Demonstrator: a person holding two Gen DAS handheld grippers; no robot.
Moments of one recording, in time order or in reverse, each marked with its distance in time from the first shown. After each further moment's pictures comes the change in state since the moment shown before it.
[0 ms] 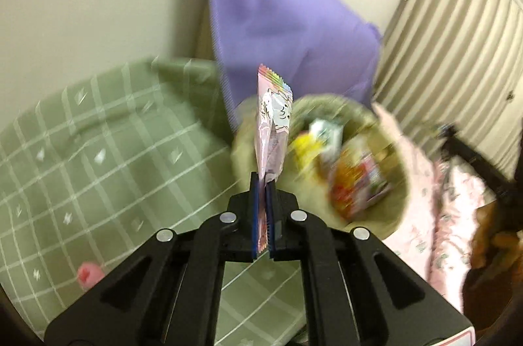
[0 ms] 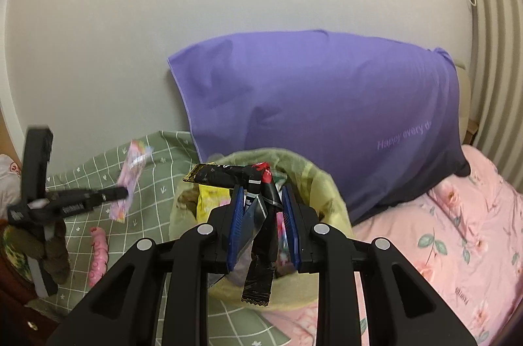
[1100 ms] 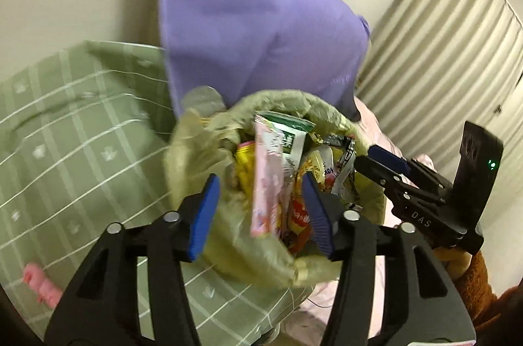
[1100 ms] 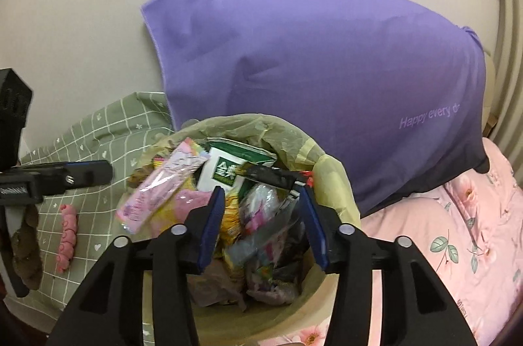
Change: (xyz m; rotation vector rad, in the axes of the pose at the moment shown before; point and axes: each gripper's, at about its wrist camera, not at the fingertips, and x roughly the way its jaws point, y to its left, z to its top) left arm 0.035 -0.020 0.008 -0.078 0.068 -0.067; right arm 0.095 -0.021 -0.011 -0.046 0.140 0.048
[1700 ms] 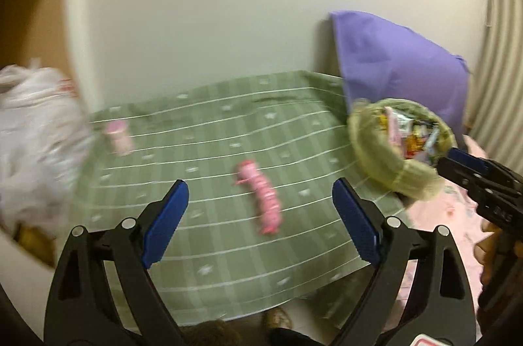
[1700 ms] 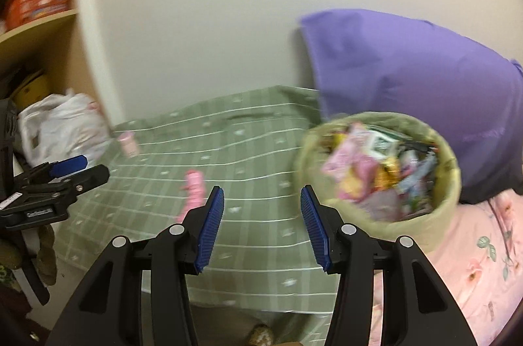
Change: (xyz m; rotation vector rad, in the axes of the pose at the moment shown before) left arm -0.224 -0.006 -0.167 -0.068 -0.272 0.673; right arm -0.122 0.157 -0.072 -0.137 -0.070 0.298
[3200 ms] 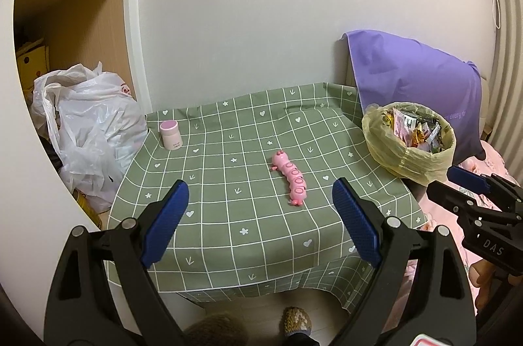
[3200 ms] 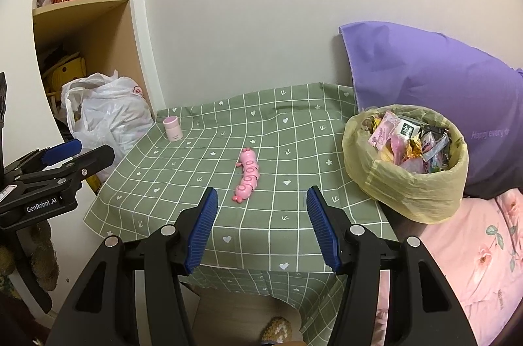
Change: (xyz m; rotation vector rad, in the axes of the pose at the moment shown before) left arm -0.091 0.007 -0.048 0.001 -0.092 0.102; right arm -0.058 0.064 -0.050 -0.039 -0.016 0.031
